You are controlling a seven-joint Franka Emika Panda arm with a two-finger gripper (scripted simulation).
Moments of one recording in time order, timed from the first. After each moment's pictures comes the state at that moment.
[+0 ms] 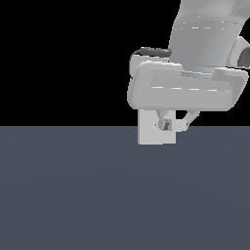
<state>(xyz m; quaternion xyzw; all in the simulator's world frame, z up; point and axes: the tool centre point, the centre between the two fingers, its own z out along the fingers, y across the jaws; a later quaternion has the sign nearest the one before) -0.043 -0.100 0.101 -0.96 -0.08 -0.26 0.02</state>
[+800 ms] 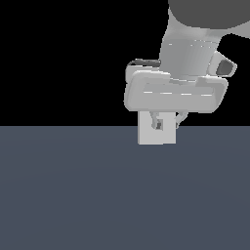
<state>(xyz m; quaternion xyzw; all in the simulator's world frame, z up) -0.010 -0.093 0.101 -0.96 -0.08 -0.26 0.02</state>
